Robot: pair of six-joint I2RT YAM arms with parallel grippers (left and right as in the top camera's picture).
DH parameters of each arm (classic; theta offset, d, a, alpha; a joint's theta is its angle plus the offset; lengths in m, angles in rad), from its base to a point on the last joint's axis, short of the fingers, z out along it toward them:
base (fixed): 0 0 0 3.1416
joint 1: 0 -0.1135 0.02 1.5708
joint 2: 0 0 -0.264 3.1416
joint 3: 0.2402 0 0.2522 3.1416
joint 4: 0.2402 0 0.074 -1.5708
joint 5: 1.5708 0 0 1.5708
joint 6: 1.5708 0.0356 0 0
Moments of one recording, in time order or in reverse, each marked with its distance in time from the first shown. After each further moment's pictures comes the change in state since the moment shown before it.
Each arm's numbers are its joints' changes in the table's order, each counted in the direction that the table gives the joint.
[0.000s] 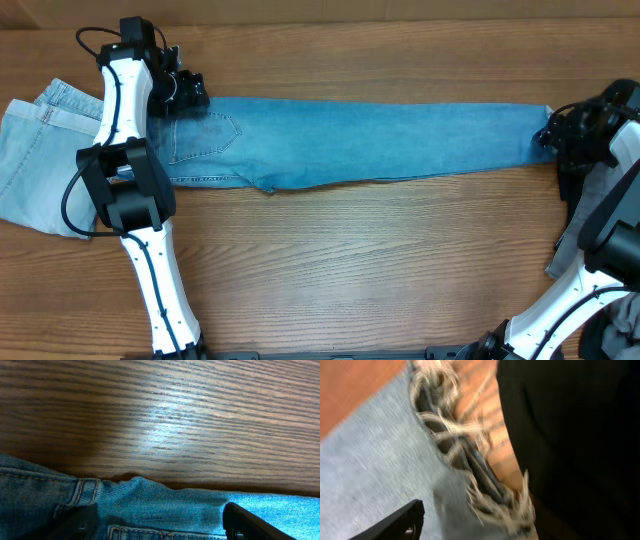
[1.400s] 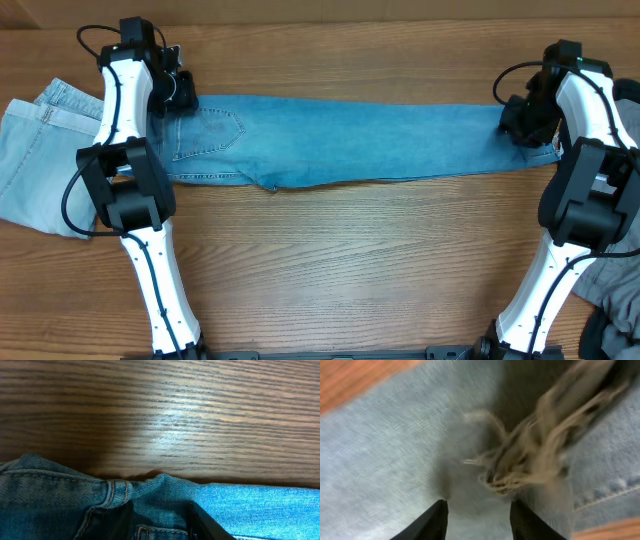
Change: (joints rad) left arm -0.001 0.000 -0.010 -0.027 -0.019 0.052; right arm -0.262 0.155 0.369 0.485 0.245 0.089
